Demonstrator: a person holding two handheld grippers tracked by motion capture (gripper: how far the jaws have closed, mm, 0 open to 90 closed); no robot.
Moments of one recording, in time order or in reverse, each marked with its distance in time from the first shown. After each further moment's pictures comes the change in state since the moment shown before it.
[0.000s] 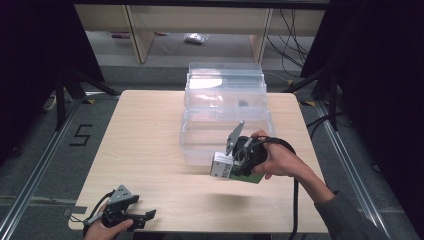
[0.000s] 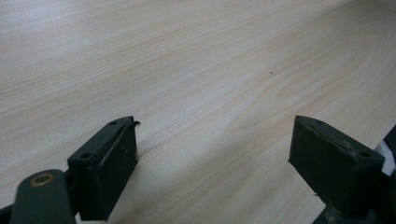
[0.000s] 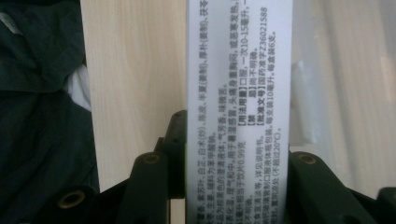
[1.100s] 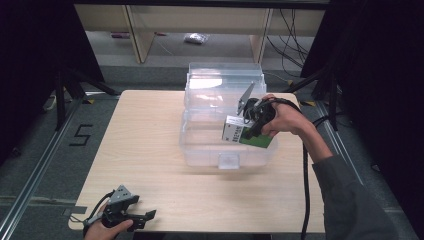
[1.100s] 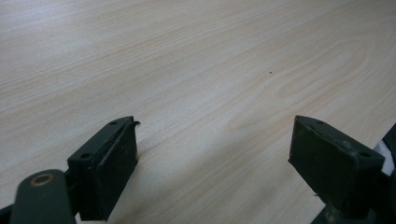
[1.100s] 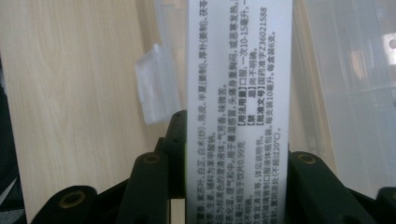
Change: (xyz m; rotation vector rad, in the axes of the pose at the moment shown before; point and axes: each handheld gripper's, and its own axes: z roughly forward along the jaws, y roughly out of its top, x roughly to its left) left arm -0.002 -0.001 0.002 -0.032 -0.007 -0.026; right arm -0.103 -0.003 -0.025 0.009 -0.046 -0.006
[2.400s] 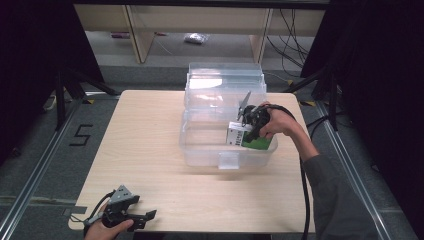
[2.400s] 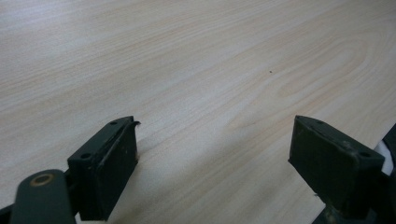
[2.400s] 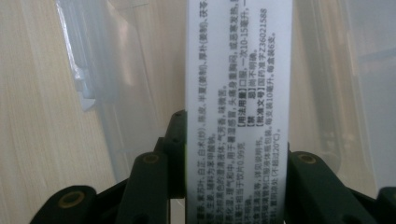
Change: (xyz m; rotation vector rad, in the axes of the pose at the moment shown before) left arm 0.000 0.000 0.001 0.001 0.008 0.009; right arm -0.036 -0.019 0.064 0.064 0.037 0.015
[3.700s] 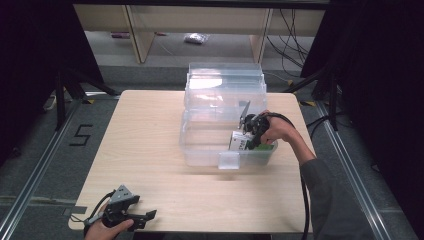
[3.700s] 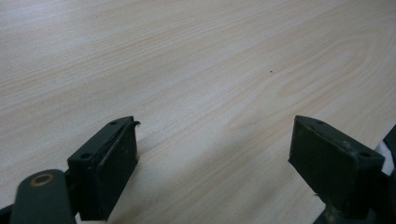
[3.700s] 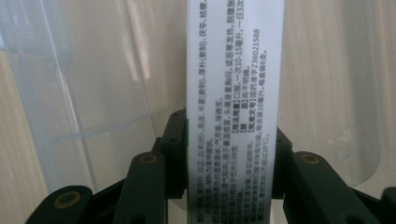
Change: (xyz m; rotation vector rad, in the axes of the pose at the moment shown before) left arm 0.000 0.000 0.000 0.005 0.001 0.005; right arm -0.006 -0.017 0.037 0.055 0.038 -0.010
